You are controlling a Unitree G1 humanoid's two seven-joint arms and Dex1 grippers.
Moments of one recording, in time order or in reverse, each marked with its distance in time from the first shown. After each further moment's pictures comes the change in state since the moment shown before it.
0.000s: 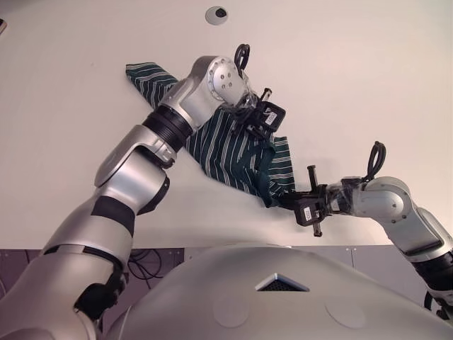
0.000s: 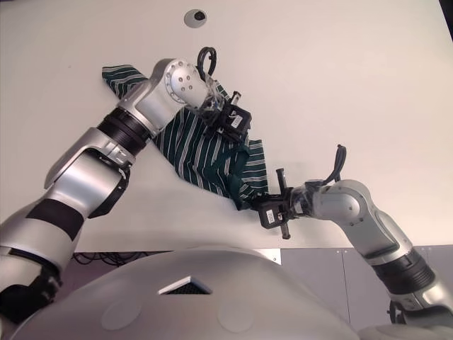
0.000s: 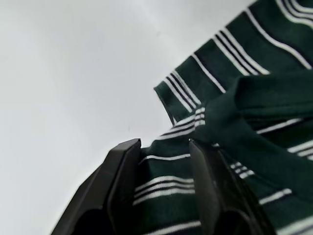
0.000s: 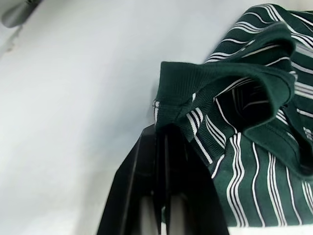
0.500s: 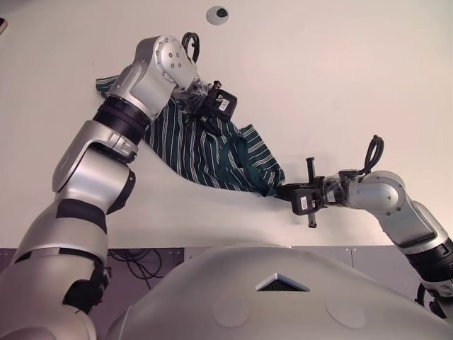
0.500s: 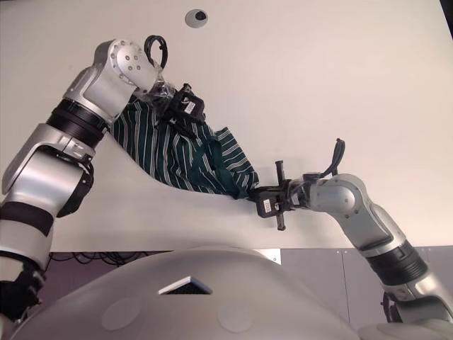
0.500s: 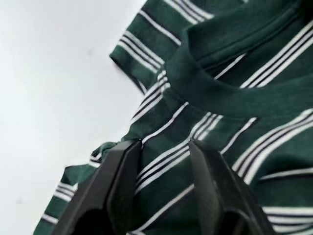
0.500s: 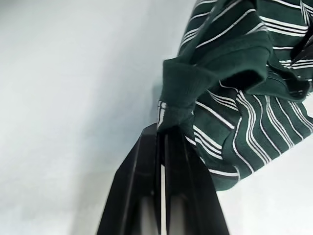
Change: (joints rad) left arm 0.051 0.193 0.089 -0.086 -0.067 0.124 -0.212; right arm -0.050 0.028 0.014 0.040 0.005 0.034 -0.025
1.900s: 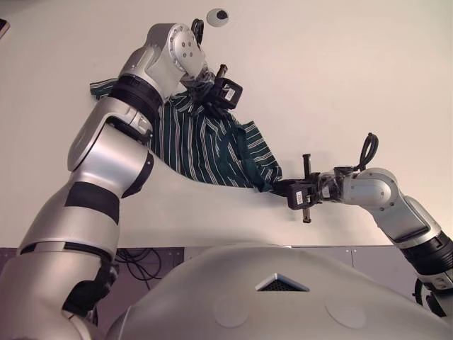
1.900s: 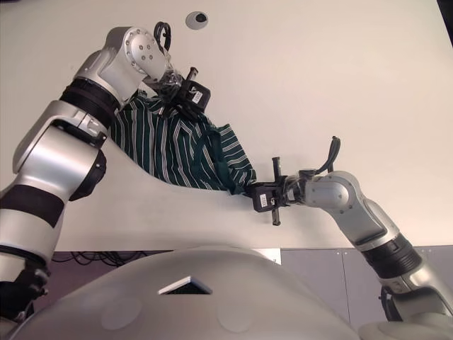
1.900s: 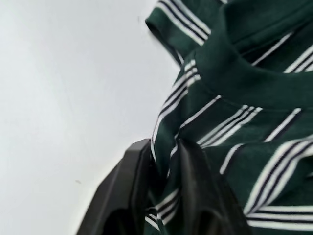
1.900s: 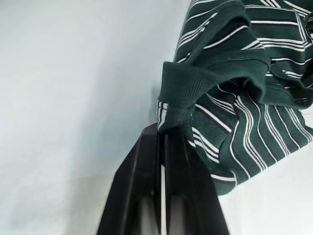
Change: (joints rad) left arm -0.176 -0.125 -0.040 0.411 0.194 -0.224 0.159; right arm -0.050 0.010 0.058 0.057 0.018 -0.007 -0.058
